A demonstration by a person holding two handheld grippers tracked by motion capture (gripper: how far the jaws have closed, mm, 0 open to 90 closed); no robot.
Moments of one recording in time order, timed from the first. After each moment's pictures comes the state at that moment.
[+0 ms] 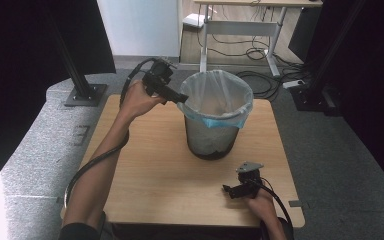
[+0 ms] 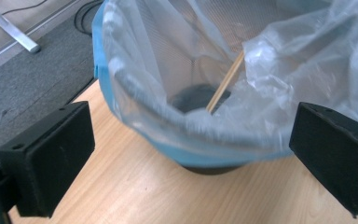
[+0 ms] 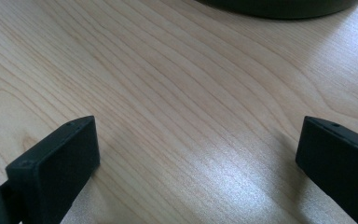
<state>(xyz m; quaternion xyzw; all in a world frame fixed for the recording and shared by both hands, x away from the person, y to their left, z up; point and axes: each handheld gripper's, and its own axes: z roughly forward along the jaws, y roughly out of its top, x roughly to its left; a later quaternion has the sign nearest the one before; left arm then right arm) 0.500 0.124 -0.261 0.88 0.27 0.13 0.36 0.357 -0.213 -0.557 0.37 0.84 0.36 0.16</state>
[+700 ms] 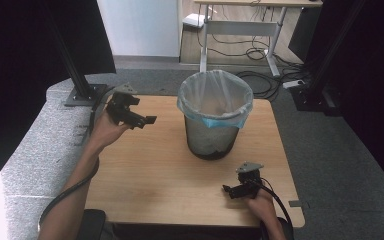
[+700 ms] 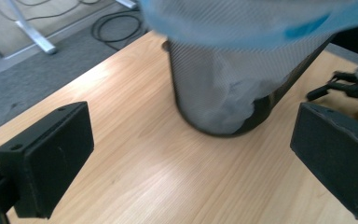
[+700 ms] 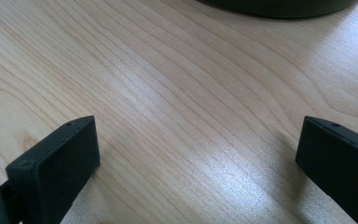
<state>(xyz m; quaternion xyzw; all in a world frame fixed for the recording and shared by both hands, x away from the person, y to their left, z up) 0.448 0.222 -0.329 0.84 0.31 0.16 0.41 0.356 -0.213 -0.558 0.37 0.84 0.36 0.16</state>
